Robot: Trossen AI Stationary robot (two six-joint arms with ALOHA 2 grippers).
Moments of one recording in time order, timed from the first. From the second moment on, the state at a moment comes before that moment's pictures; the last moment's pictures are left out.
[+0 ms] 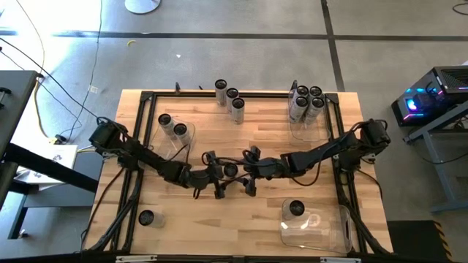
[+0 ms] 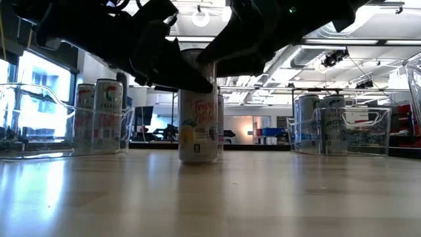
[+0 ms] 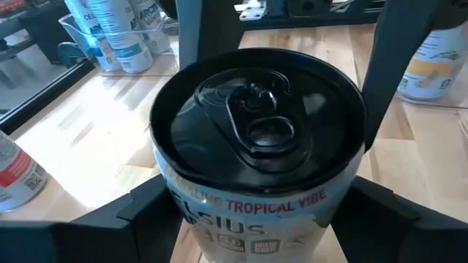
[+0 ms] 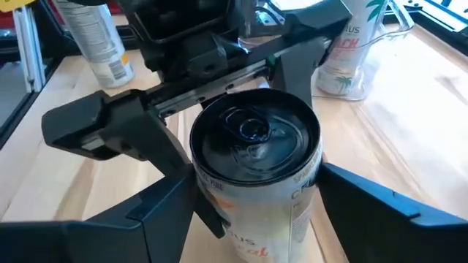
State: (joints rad) left arm -0.36 1.71 0.72 0.53 -0.63 -0.12; right arm 0.24 1.68 0.93 0.28 0.30 0.20
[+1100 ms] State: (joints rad) left arm -0.42 1.71 0.72 0.55 -0.37 -0.13; right arm 0.35 1.77 1.10 0.17 0.26 0.15
